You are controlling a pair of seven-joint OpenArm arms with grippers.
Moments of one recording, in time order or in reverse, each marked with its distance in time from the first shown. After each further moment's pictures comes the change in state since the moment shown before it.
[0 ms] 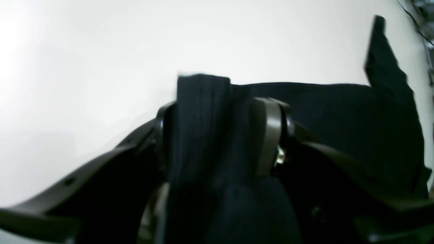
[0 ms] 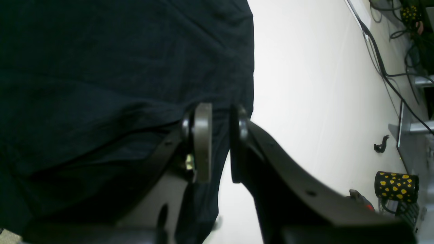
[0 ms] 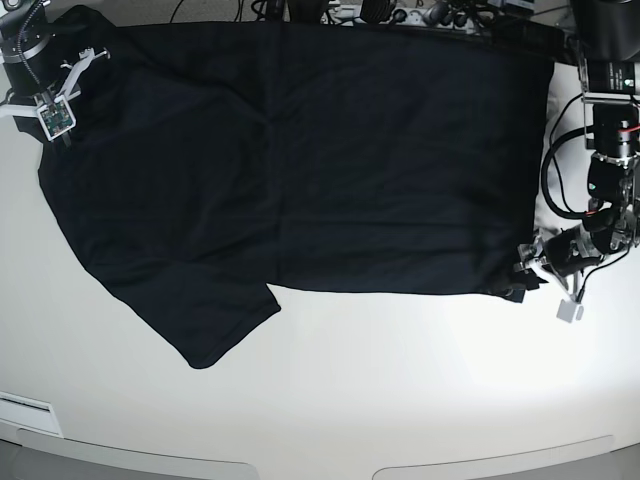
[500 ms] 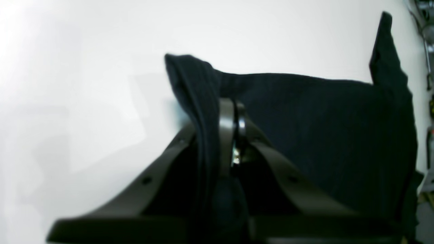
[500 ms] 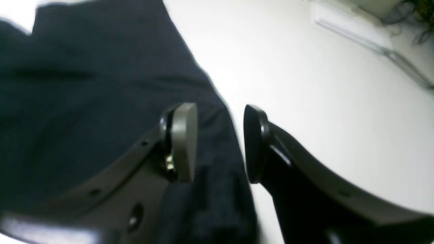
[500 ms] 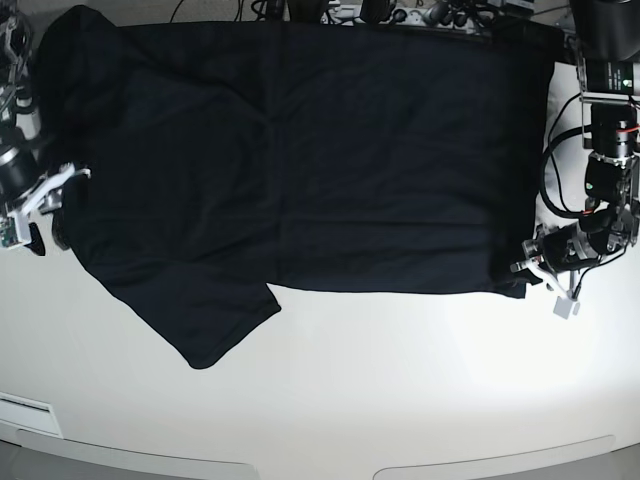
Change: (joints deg) left arm 0.0 -0.3 0.2 0.0 -1.3 5.0 2.3; right arm 35.4 -0.6 0.0 -26.7 25.7 11.9 1.6
